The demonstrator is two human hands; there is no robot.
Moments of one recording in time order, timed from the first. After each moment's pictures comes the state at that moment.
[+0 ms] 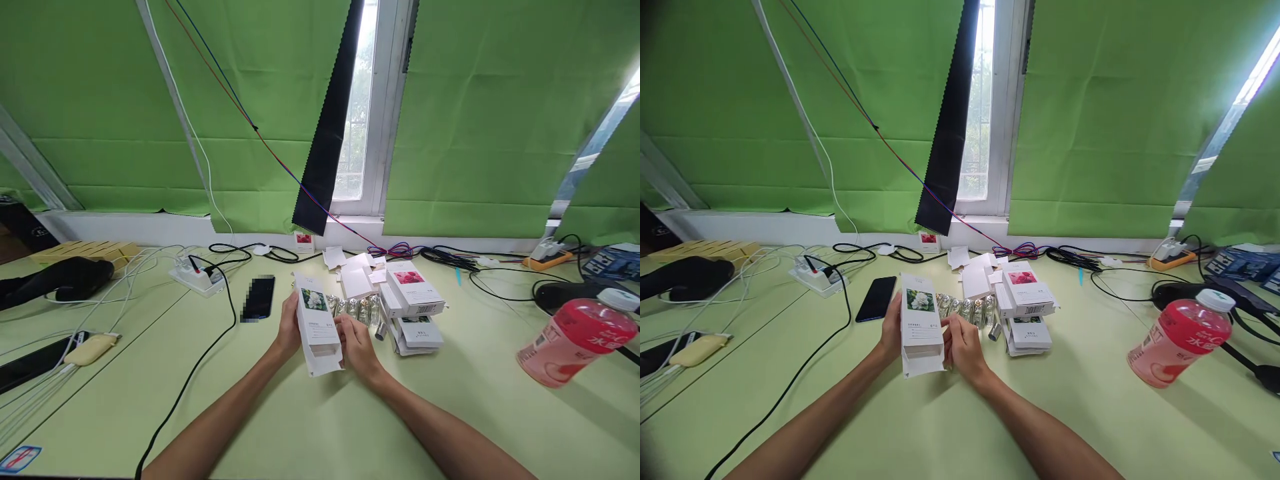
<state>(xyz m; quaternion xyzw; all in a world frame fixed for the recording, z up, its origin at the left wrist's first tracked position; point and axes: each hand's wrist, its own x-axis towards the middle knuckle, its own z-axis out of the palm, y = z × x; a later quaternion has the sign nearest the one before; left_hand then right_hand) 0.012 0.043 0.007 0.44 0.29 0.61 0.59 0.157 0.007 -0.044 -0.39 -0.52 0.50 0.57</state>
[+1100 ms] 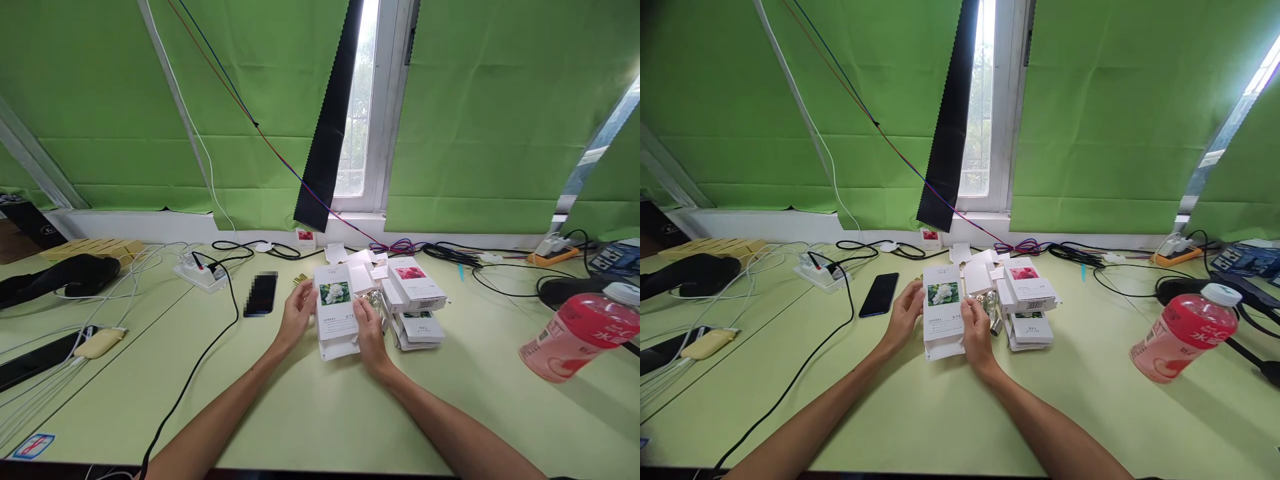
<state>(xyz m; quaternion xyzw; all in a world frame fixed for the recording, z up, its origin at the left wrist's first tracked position) 0.011 0.049 0.005 0.59 0.34 0.57 0.46 0.169 0.005 -0.025 -0.39 -0.47 0.44 0.66</state>
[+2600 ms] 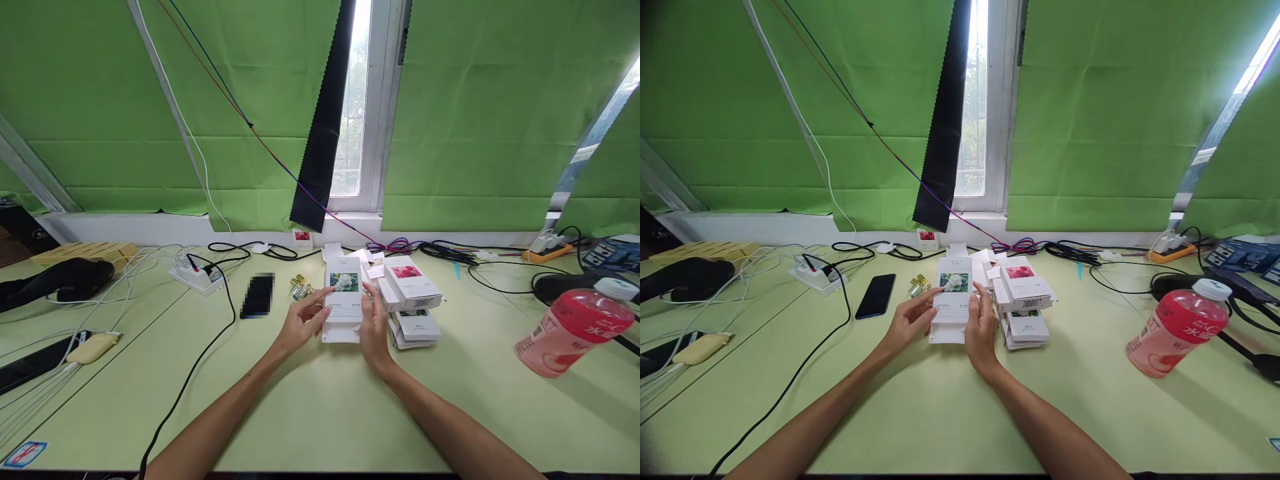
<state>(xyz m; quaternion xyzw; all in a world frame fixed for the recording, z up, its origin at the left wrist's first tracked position) 0.011 0.039 0.004 0.67 0.30 0.47 0.49 0.178 0.005 -0.014 -0.48 -0.46 0.29 0.69</state>
